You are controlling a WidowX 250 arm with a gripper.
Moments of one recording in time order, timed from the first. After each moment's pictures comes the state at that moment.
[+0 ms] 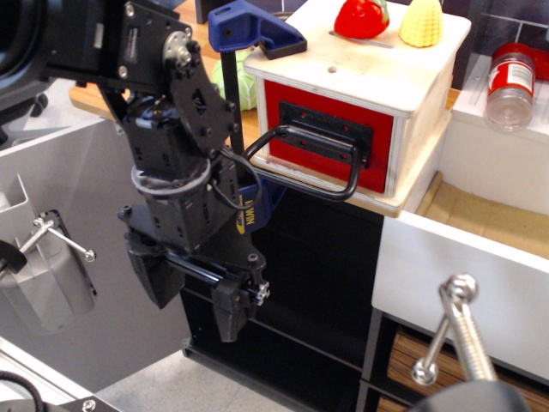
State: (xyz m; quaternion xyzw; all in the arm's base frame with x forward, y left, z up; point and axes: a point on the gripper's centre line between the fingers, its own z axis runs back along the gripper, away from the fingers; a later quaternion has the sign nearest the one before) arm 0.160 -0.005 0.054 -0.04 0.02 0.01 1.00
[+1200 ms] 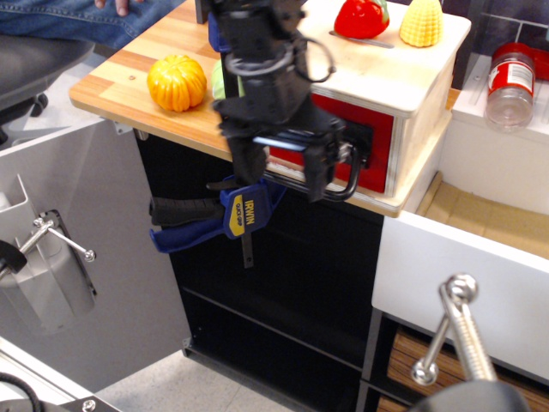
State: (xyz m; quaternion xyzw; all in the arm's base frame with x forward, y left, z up) arm 0.289 -0.007 0.061 -0.05 -0.06 0.02 1.00
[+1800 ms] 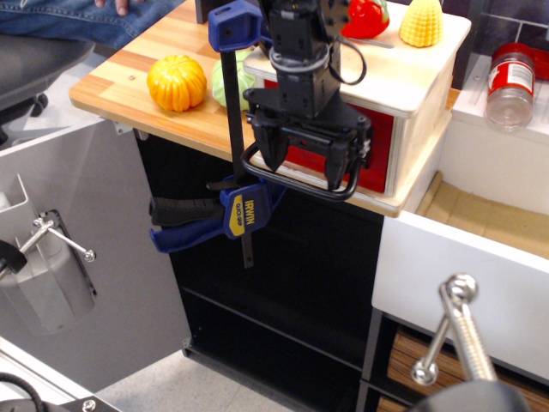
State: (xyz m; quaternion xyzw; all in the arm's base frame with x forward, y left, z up) arm 0.312 0.000 0.043 -0.01 -0.05 0.02 1.00
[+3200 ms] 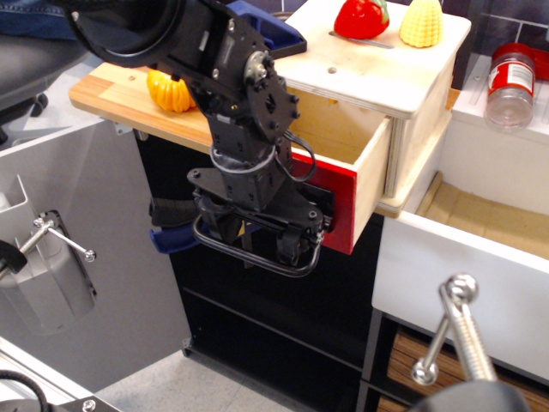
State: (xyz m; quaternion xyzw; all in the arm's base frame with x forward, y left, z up) arm 0.225 -0.017 0.020 0.00 -0.05 0.00 1.00
